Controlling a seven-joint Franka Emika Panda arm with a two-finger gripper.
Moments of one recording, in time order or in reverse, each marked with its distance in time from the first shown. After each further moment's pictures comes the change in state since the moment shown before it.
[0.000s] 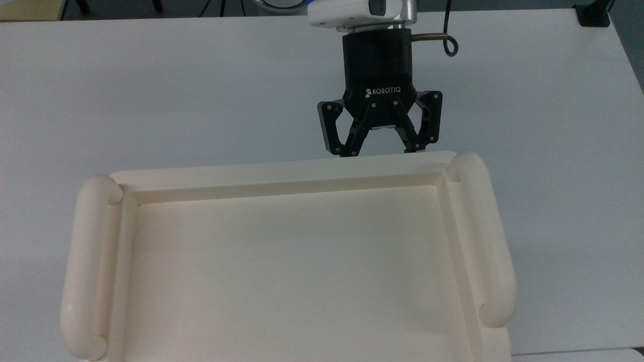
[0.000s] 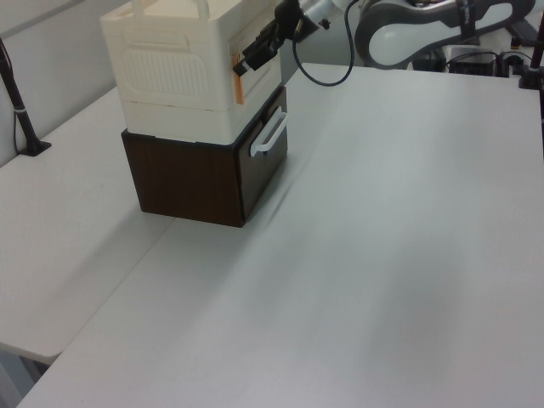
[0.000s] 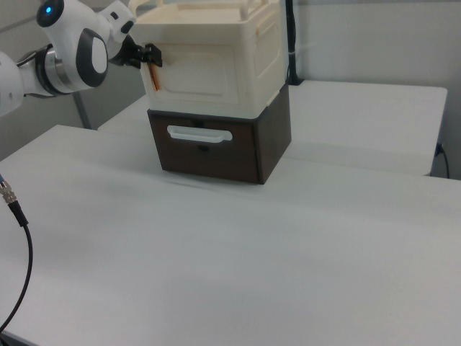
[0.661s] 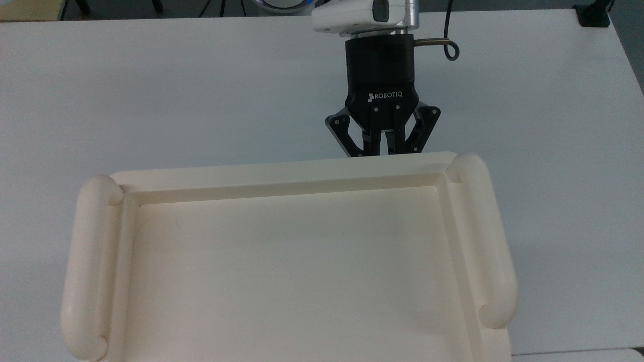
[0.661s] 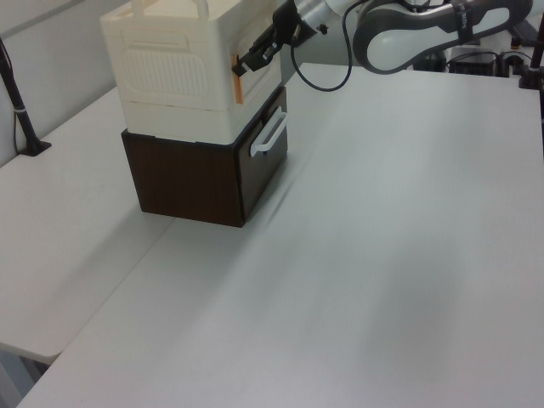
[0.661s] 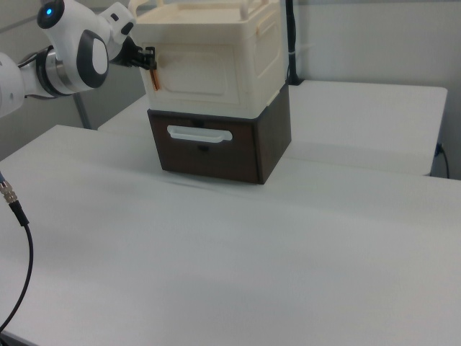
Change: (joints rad) arm 0.005 0.009 -0.003 0.004 -0.007 0.003 0.004
